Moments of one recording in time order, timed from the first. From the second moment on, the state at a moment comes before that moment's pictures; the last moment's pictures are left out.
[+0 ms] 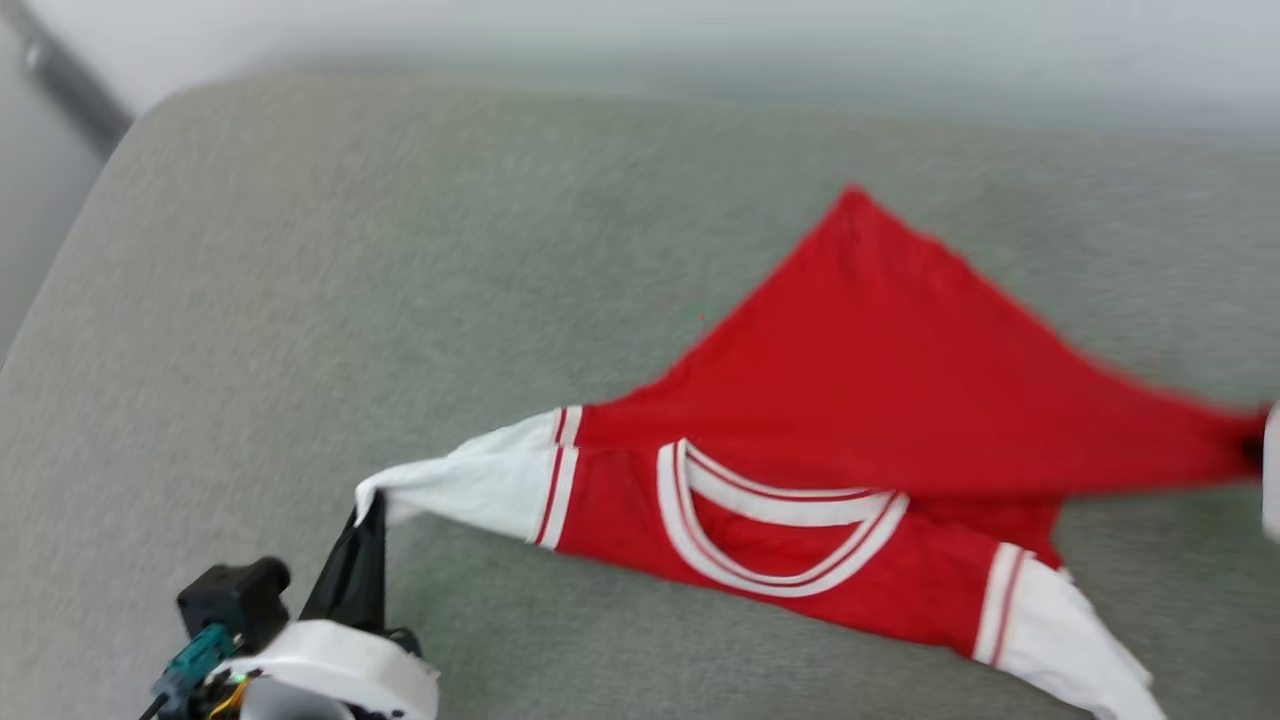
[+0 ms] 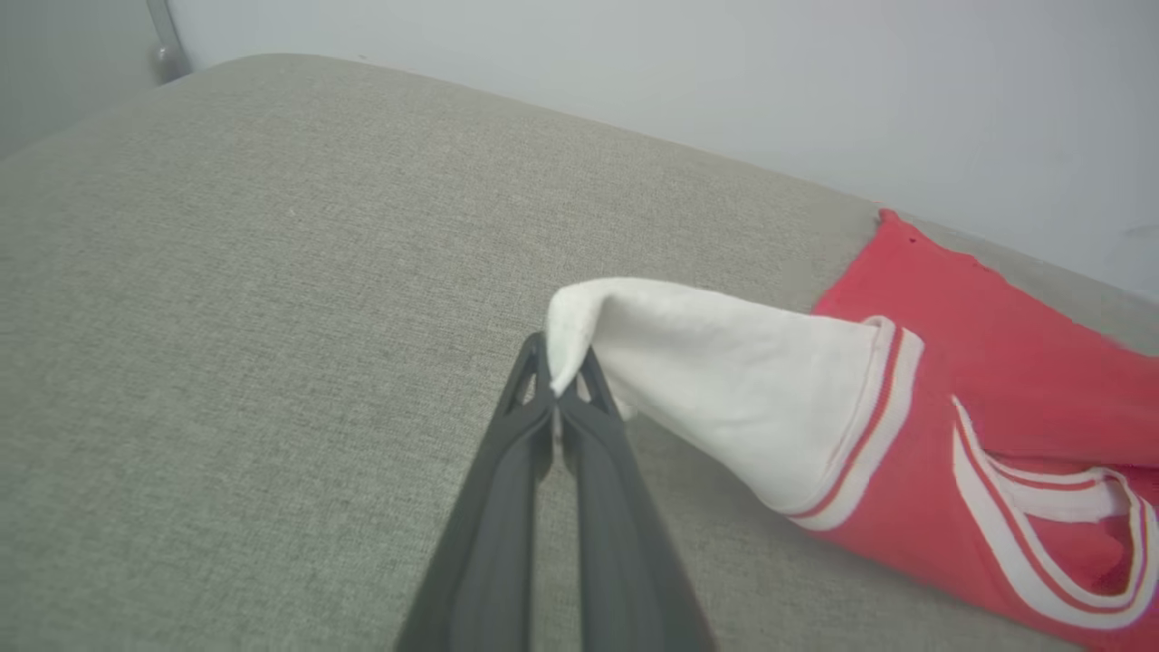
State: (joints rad) left arm -0.02 0.31 -0.28 0.03 -0.60 0.17 -0.16; right arm -0.47 -0.50 -0.04 0.35 0.37 0.13 0.90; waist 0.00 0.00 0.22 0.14
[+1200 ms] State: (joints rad) left arm -0.03 0.34 -0.32 -0.09 -0.59 0.21 -0.08; right arm -0.34 -0.26 -0.03 0.35 0.43 0.13 0.39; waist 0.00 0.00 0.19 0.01
